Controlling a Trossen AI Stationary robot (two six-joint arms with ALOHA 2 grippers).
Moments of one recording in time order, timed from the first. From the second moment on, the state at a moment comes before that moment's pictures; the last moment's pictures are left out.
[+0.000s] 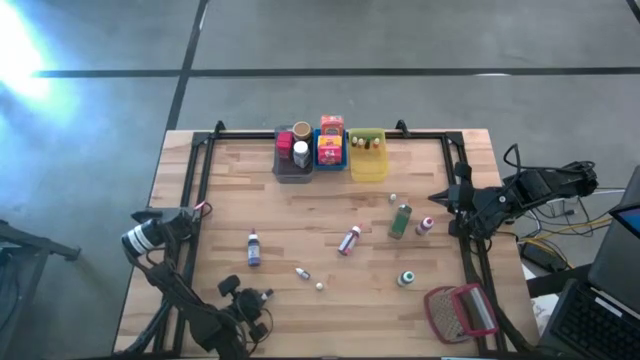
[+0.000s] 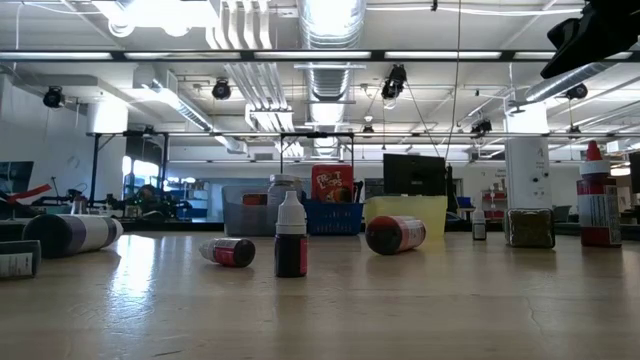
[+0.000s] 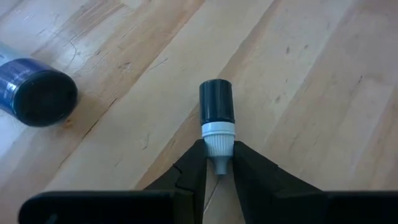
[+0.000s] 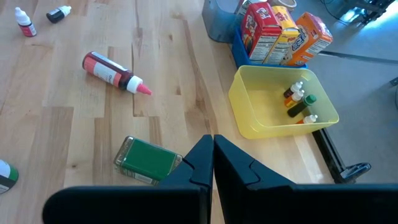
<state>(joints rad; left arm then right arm) -0.99 1.95 1.16 -0.82 -0.66 -1.62 0.35 0.50 0.76 -1.04 0.54 0.17</state>
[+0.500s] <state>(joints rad) -0.84 1.71 1.16 -0.99 -0.65 -1.07 0.35 0.50 0.76 -1.04 0.54 0.17</state>
